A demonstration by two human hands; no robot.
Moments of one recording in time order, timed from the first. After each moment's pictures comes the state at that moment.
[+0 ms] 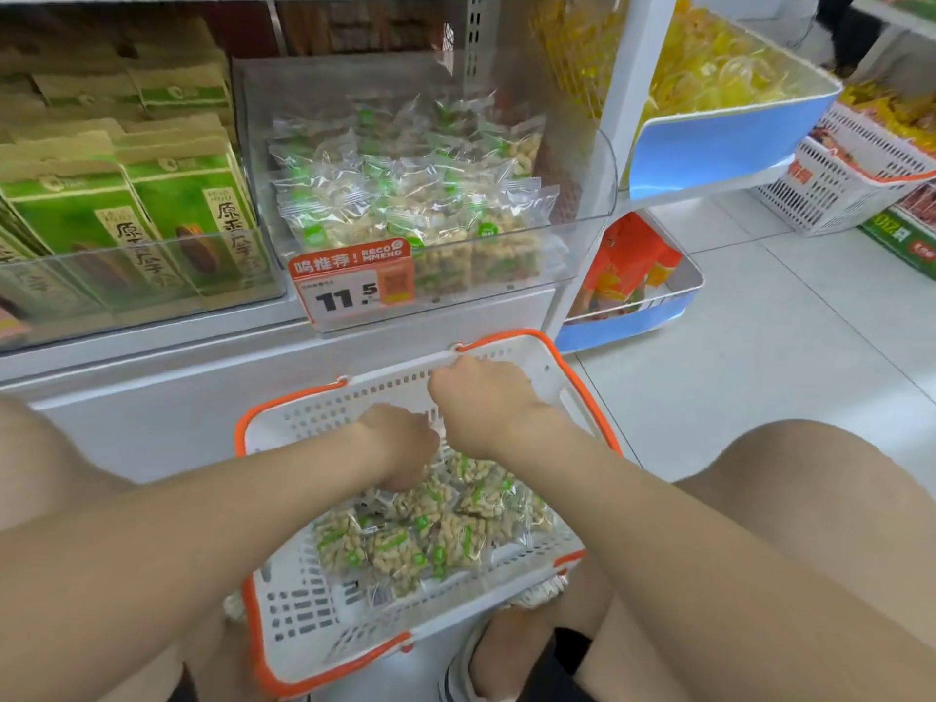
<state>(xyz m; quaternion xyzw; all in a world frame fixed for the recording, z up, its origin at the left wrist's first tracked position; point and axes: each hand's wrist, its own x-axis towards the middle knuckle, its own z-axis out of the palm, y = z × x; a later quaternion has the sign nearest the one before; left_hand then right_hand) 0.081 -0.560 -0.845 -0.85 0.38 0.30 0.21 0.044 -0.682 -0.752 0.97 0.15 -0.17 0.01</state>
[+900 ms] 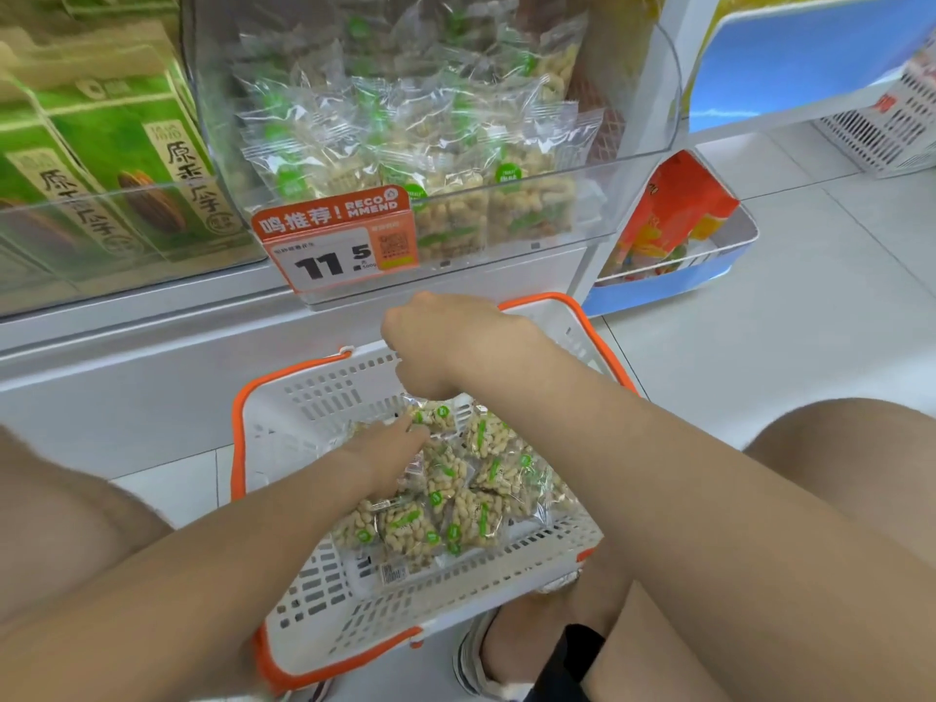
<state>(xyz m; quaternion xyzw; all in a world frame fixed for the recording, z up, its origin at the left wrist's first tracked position) 0.090 -0.512 -0.989 -0.89 0.30 0.34 0.08 0.104 -0.655 -0.753 0.96 0.18 -0.23 -0.03</state>
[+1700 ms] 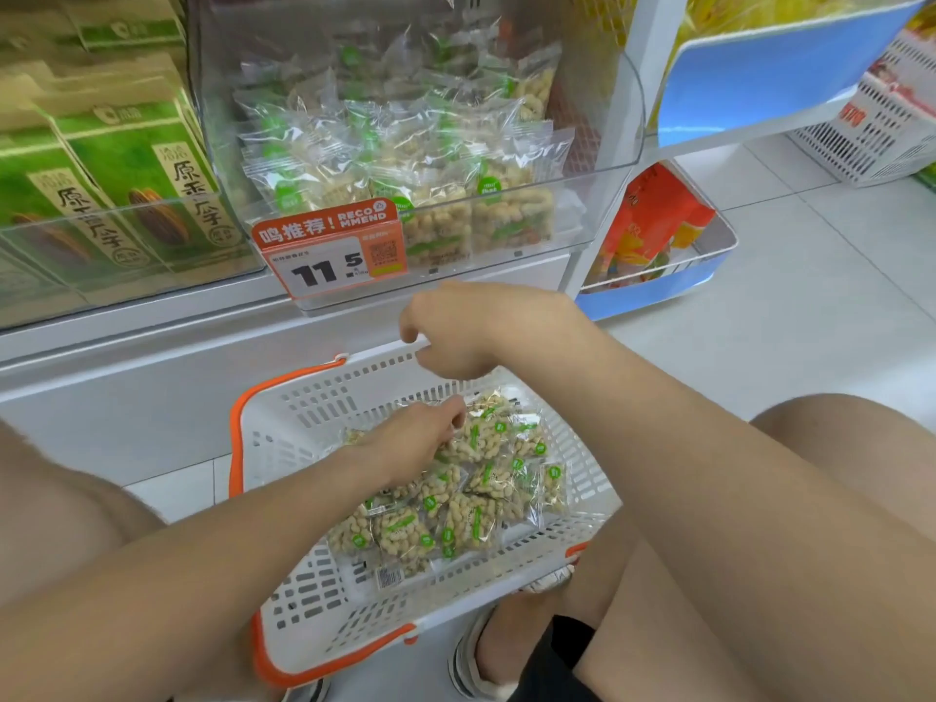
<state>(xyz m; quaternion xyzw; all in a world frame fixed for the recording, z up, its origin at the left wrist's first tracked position) 0.083 -0.552 -0.935 -0.91 0.31 0.25 -0.15 0.114 -0.685 -0.747 0.95 0.18 -0.27 -0.02</state>
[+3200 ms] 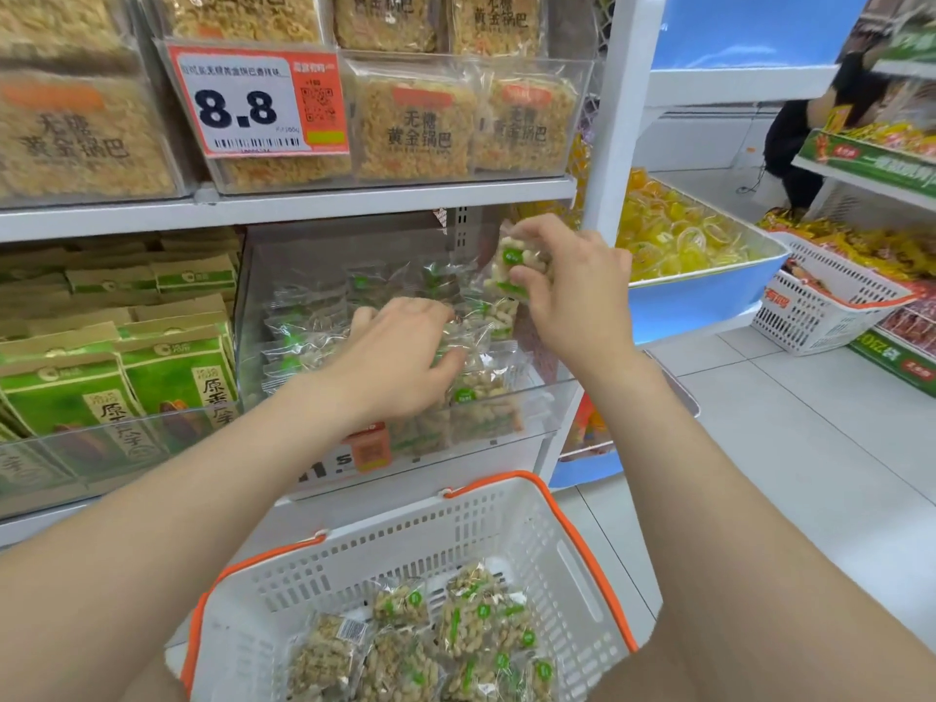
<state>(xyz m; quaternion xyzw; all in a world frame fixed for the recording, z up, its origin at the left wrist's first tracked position) 0.197 -0.599 -0.660 -0.96 0.26 -0.04 -0.10 0.192 -0.803 -0.646 0.91 0.03 0.36 -0.20</state>
